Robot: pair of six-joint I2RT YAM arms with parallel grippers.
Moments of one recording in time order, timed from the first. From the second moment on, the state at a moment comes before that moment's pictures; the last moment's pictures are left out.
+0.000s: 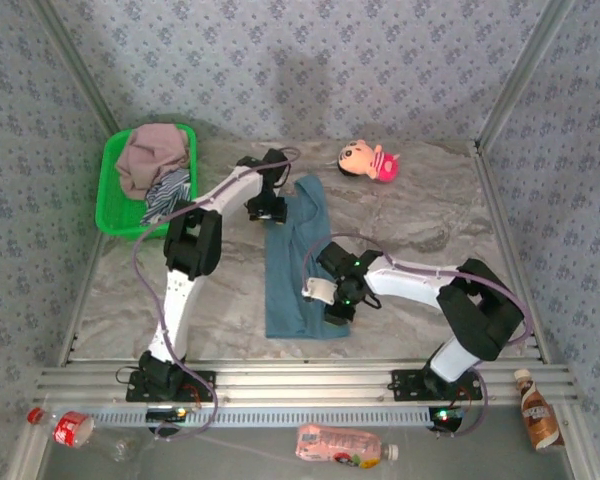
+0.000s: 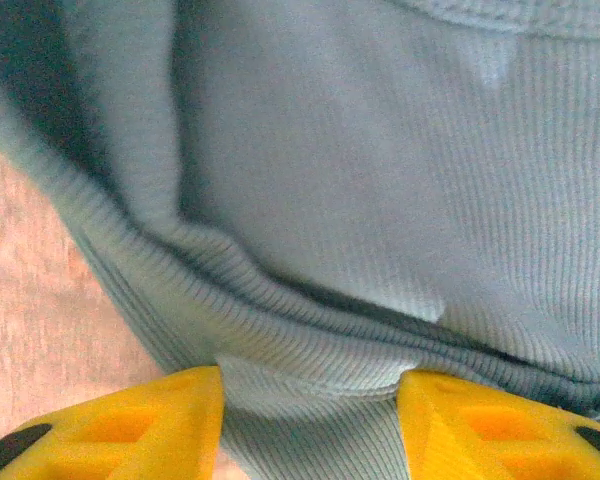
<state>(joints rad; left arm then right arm) -0.47 2.40 2.09 -1.07 -0.02 -0.32 0.82 1.58 0.86 -0.65 -0.24 -0.48</state>
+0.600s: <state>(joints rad) -0.54 1.82 1.40 -1.08 0.09 -0.59 0.96 1.43 0.73 -0.56 -0.20 -0.63</state>
